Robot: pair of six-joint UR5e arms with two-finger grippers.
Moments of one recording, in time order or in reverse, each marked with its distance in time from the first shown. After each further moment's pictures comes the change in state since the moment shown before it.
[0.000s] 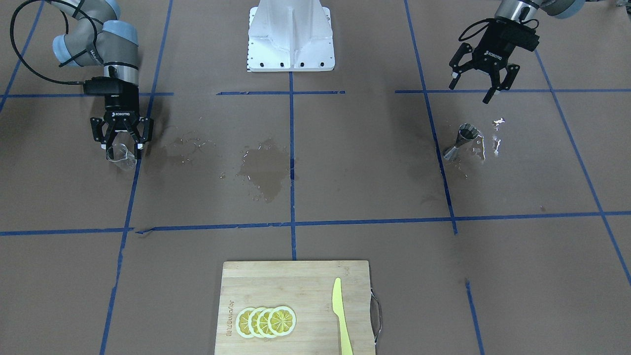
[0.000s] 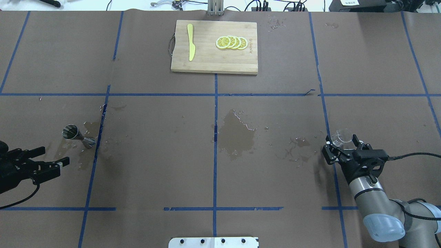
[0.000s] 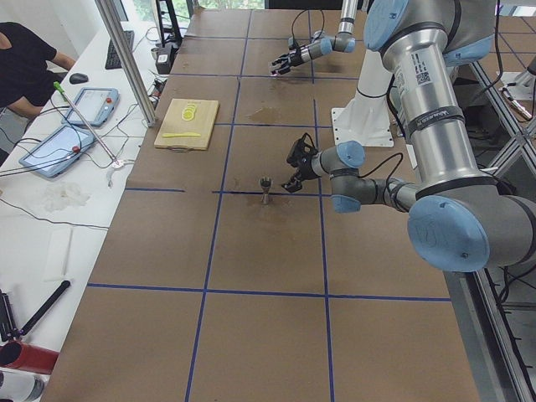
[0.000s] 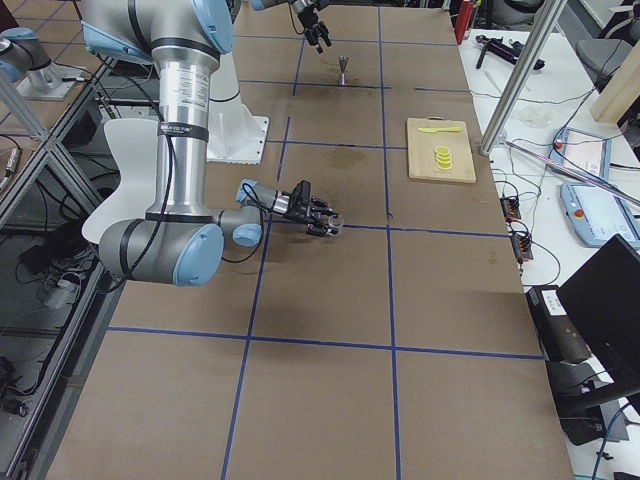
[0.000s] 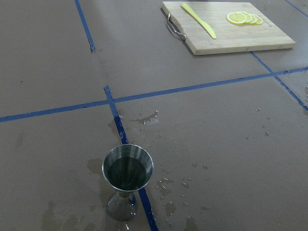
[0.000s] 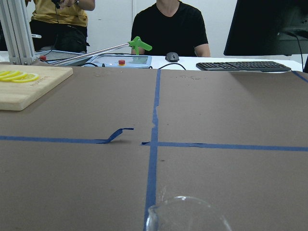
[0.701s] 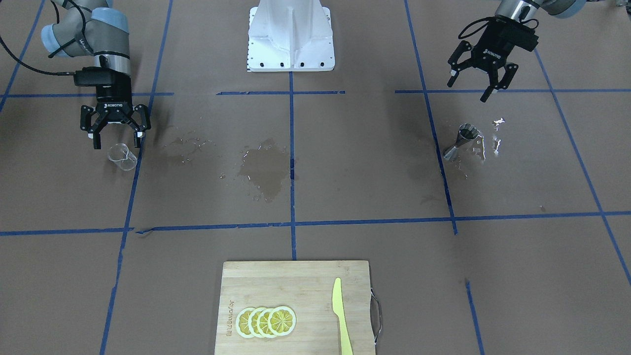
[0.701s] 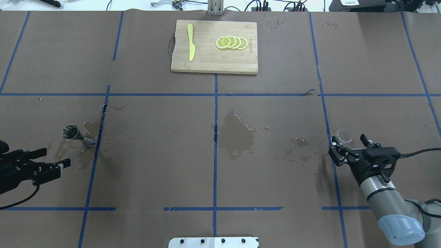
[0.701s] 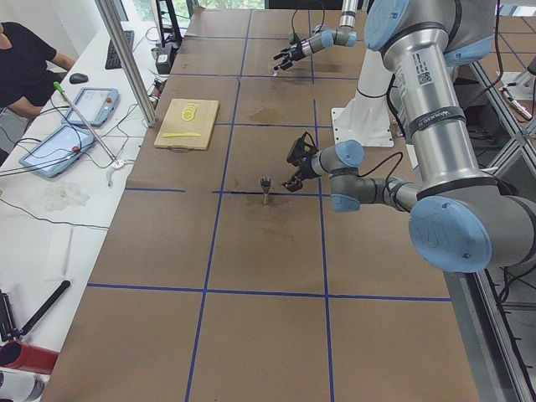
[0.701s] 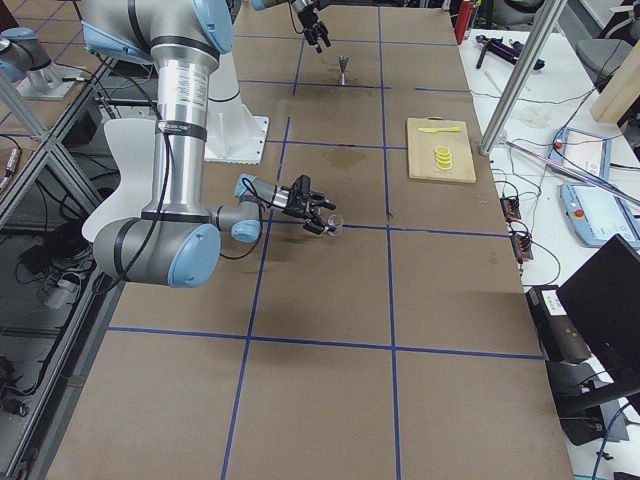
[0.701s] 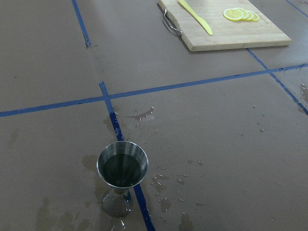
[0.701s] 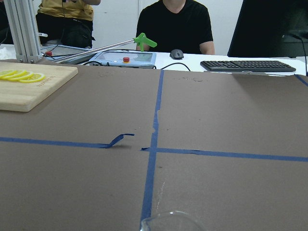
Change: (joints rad) left arm -0.010 -0.003 -0.006 -0.001 -0.040 0.000; right arm 0.001 -0.093 0.115 0.000 0.058 -0.052
